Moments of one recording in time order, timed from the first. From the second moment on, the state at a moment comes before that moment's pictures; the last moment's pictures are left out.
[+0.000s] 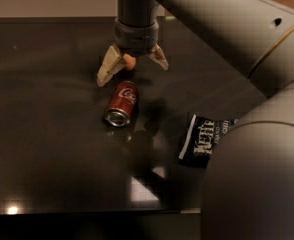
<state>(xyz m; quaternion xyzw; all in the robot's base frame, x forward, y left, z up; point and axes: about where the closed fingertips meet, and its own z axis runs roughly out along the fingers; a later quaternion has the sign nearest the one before) 0.592 0.024 0.890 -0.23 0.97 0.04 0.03</state>
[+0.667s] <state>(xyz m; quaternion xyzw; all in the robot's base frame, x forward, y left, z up) 0.585 0.045 0.868 -0.13 0.99 0.02 0.01</state>
